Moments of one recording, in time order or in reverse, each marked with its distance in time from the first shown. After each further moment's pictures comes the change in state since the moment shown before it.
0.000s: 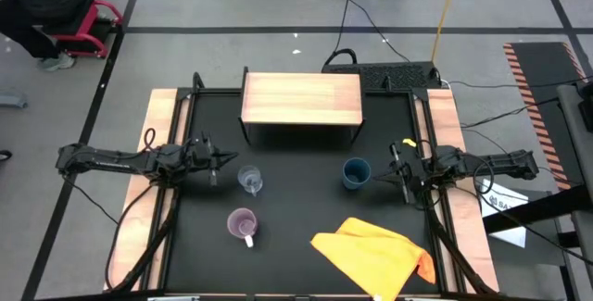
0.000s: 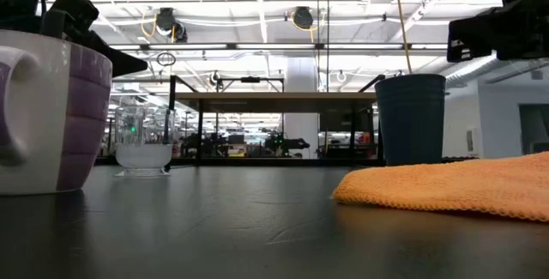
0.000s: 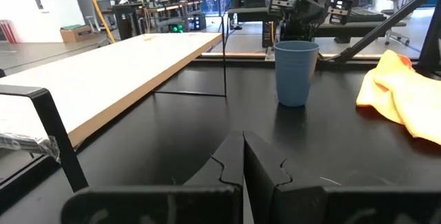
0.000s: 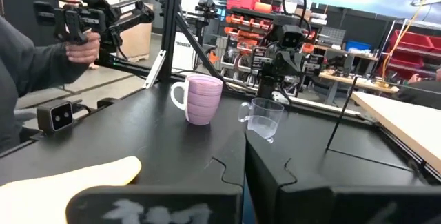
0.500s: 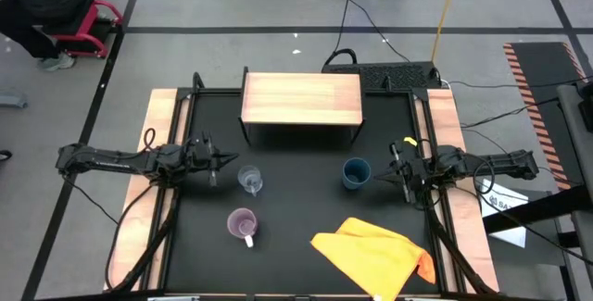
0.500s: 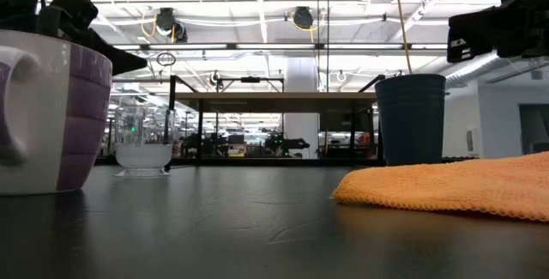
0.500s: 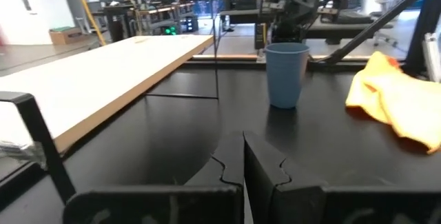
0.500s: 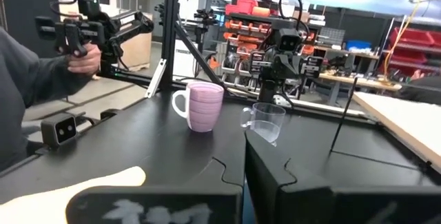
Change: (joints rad) left arm 0.000 0.000 0.000 0.011 0.035 -0.002; right arm 0.000 0.000 0.000 0.023 0.000 0.065
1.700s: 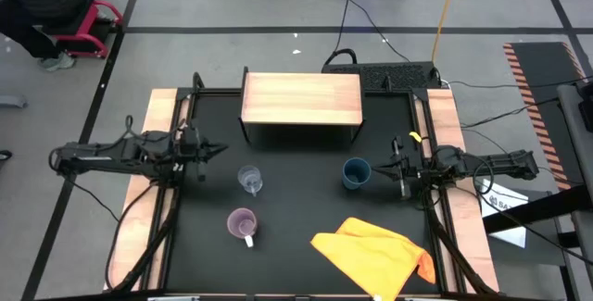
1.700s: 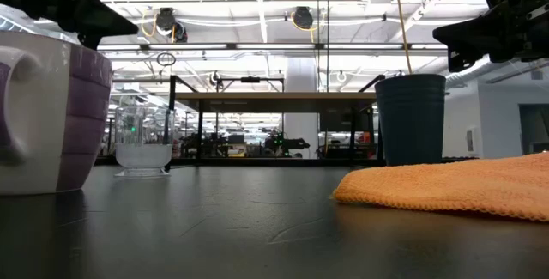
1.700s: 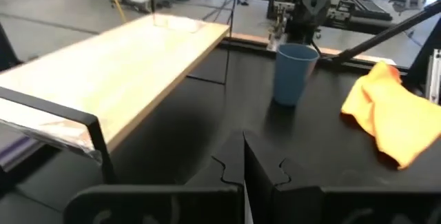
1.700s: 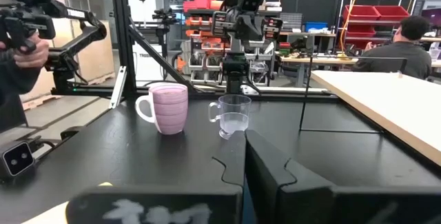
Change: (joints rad) left arm 0.027 0.036 0.389 -0.536 -0.018 -0.178; right arm -0.001 0.000 0.001 -0.009 0.163 0.095
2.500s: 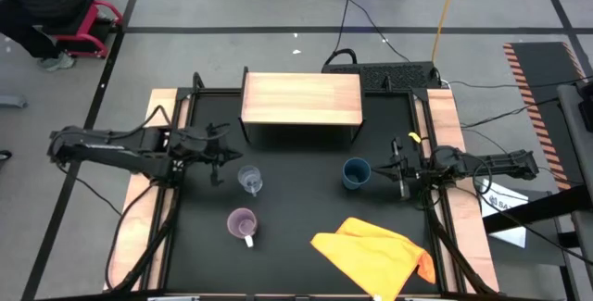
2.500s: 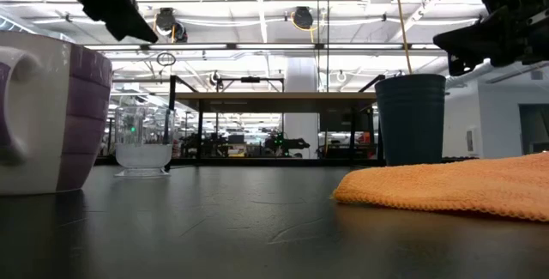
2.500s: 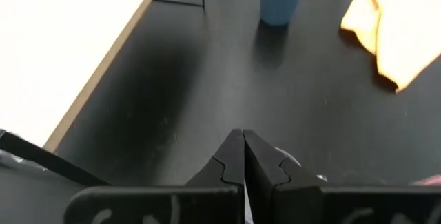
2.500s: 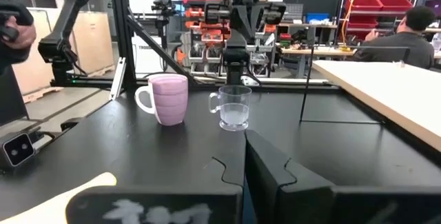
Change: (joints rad) left arm 0.000 0.493 0.323 -0.228 0.097 0.022; right arm 0.000 0.000 0.000 -0.039 0.000 0.005
